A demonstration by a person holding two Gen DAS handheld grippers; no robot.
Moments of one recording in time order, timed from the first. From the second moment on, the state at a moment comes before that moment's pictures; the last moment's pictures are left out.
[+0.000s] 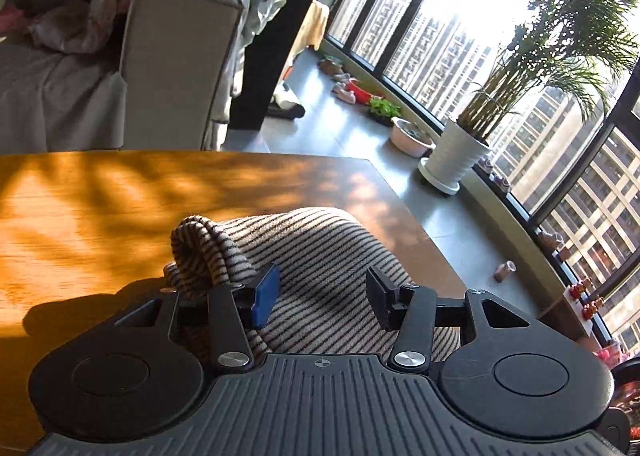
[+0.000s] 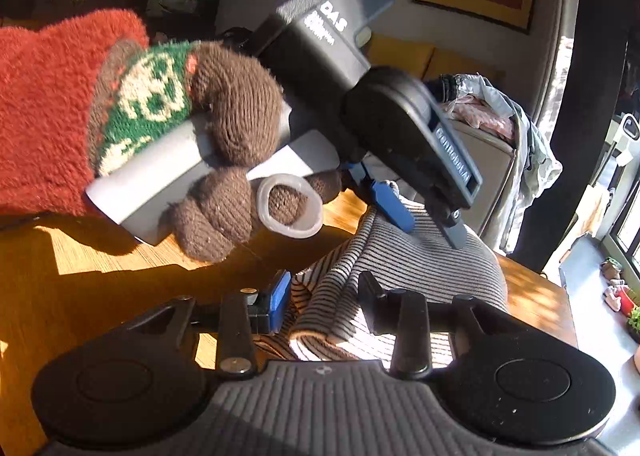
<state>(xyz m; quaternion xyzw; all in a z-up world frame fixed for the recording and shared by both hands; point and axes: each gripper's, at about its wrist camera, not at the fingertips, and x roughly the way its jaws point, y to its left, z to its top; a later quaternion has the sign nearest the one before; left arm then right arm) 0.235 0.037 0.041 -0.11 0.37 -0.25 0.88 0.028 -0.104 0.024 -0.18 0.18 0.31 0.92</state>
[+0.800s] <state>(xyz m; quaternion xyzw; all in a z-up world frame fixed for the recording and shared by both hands) 0.233 0.056 0.022 -0.13 0.36 -0.27 0.88 0.044 -0.178 0.088 -0.06 0.17 0.27 0.95</state>
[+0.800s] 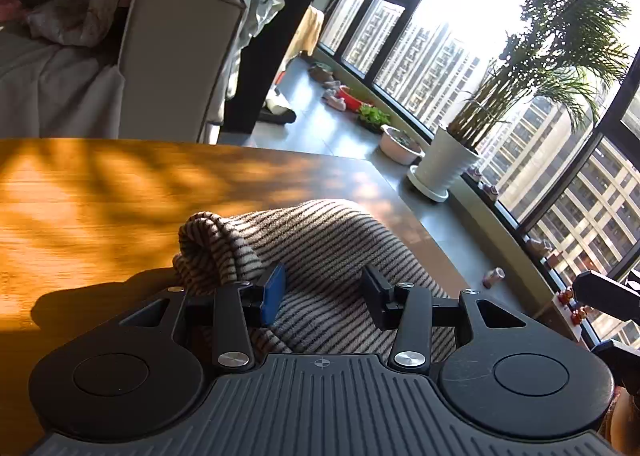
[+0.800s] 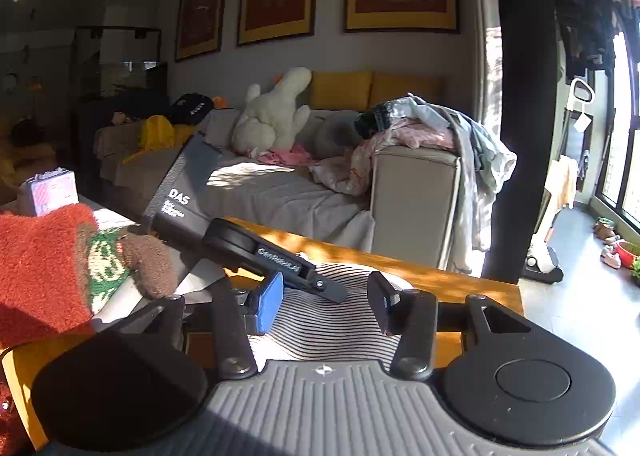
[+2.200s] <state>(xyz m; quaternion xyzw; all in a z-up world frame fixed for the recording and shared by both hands) 0.176 0.081 0.008 -0.15 0.37 -0.23 0.89 0.189 -0.222 -0.004 0.22 0.36 0.24 0.88</state>
